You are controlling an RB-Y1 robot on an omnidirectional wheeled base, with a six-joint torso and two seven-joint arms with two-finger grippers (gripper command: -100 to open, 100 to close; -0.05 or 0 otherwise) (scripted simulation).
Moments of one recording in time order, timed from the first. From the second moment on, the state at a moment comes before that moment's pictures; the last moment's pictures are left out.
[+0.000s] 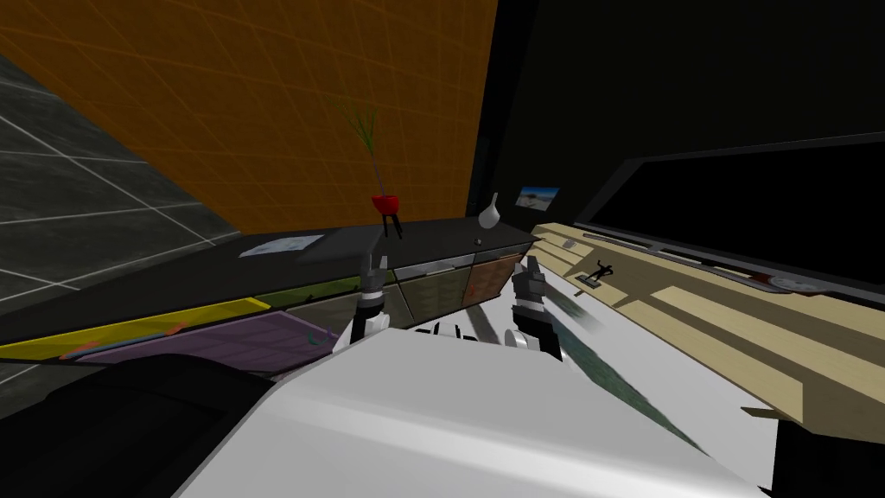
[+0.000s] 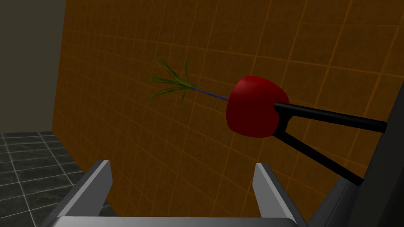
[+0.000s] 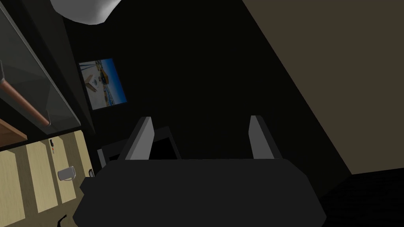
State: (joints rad) left arm 0.39 0.14 0.08 -1.83 0.14 -0.89 0.06; right arm 0.50 0.05 0.05 -2.21 0.01 -0.37 0.08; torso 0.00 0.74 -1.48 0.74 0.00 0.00
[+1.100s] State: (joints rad) left arm 0.32 0.14 0.10 -1.55 0.19 -1.05 0.11; right arm 0.50 0.05 0.05 -2.21 0.01 -0.37 0.08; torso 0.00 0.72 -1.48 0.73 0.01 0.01
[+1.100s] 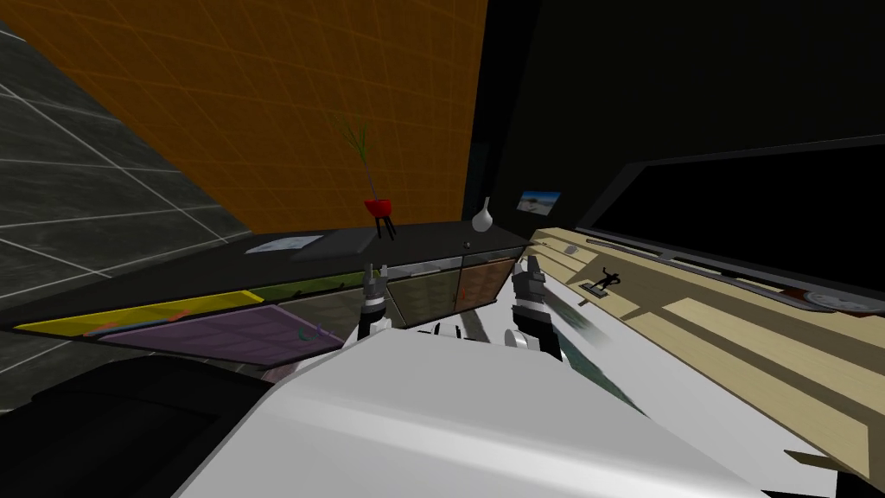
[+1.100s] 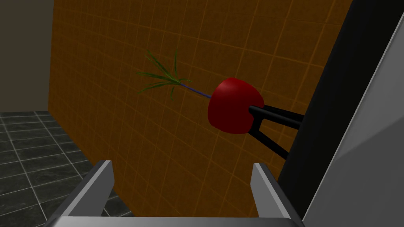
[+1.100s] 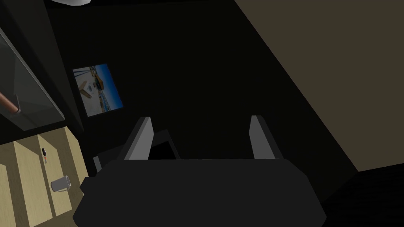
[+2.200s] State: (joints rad) left arm 0.29 0.13 0.10 -1.32 0.21 -1.14 0.15; right arm 0.50 0.05 0.05 -2.21 0.01 -0.37 0.08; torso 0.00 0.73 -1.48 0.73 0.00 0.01
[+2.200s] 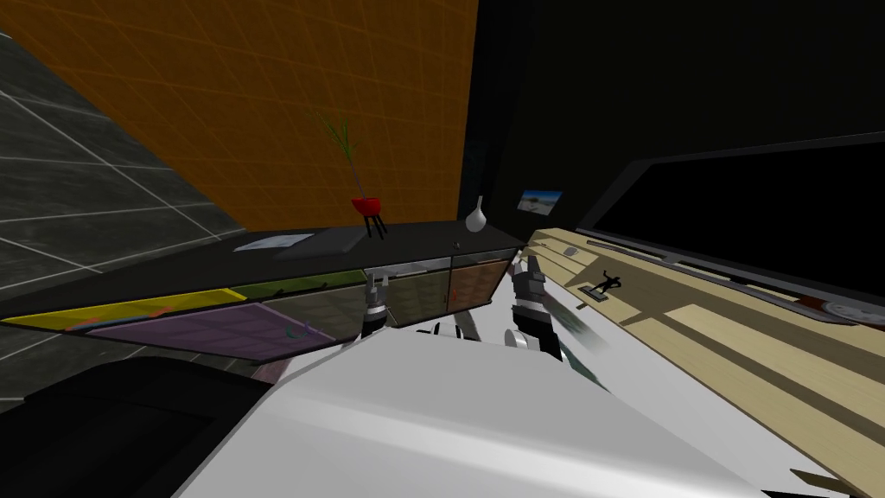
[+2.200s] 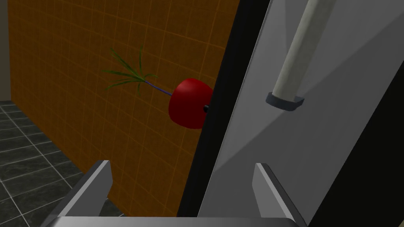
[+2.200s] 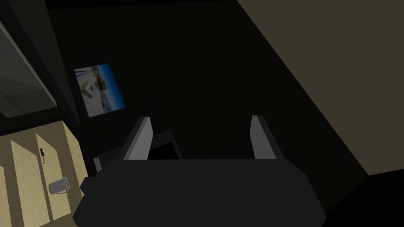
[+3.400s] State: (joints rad) left arm 0.19 0.15 0.09 -1.03 0.26 -1.24 0.17; right arm 0.50 0.05 0.05 -2.21 0.01 -0.37 0.08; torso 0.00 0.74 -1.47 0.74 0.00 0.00
